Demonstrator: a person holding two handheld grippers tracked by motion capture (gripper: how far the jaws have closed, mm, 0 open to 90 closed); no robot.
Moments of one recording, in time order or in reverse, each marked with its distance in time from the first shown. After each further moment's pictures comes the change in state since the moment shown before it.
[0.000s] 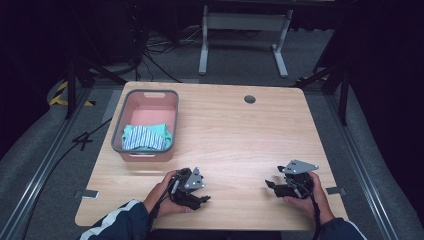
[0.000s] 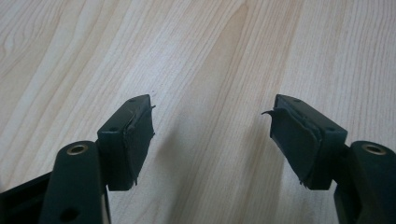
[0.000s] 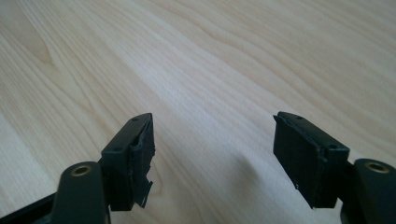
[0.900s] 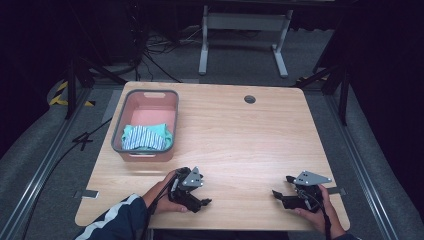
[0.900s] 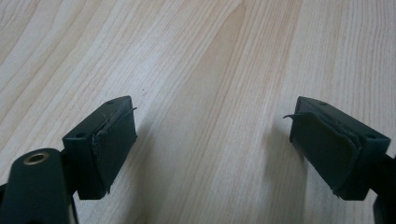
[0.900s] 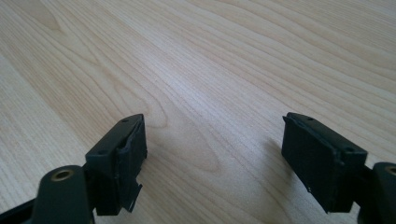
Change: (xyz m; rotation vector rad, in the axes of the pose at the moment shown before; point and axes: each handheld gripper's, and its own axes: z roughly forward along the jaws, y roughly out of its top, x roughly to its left) left arm 0.007 -0.006 0.011 -0.037 -0.053 -0.028; right arm 0.000 -0.039 -0.014 -0.034 0.023 0.091
